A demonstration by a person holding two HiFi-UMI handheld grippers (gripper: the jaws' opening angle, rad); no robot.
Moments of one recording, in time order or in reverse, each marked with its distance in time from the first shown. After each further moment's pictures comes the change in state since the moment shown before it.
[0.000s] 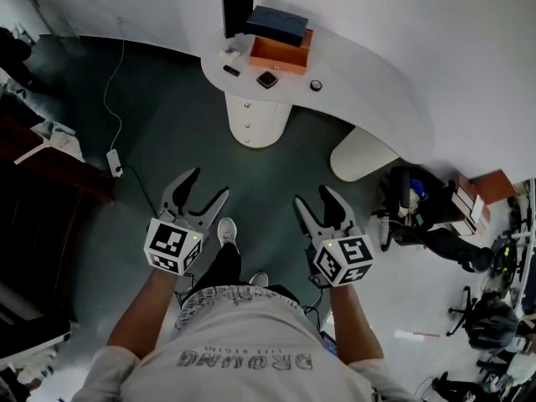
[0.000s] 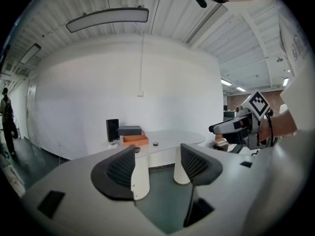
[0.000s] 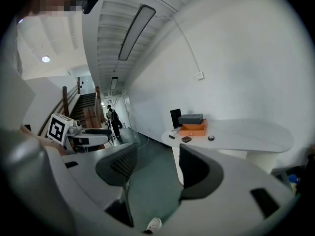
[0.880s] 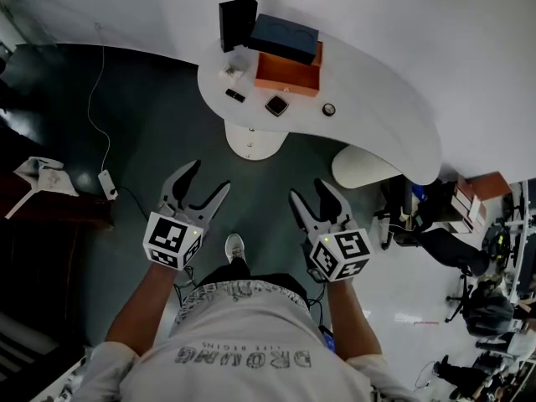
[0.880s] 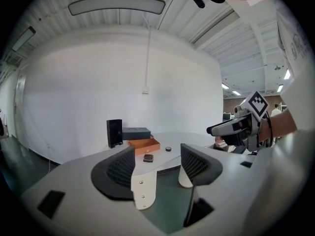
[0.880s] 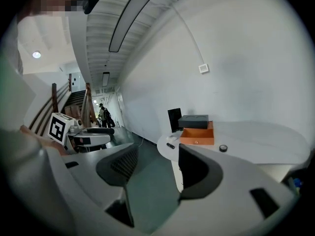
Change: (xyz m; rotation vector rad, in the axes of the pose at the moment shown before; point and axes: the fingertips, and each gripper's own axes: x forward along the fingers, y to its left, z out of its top) left arm 0.104 0.155 0.019 -0.018 -0.001 -0.098; right arm 0.171 -0.002 0.058 0.012 0.030 -0.065
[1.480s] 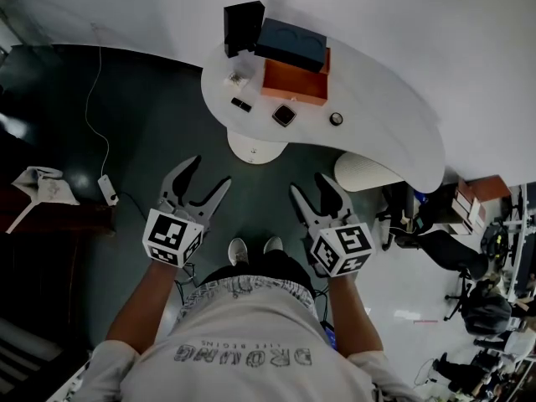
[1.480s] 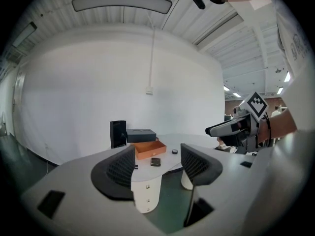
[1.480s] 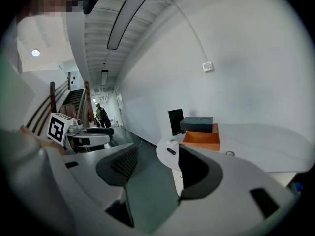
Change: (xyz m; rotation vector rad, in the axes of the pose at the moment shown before) left arm 0.024 0.053 0.010 -0.013 -0.015 -0.010; right arm 0.057 0.002 0.026 -0.013 0.003 -0.009
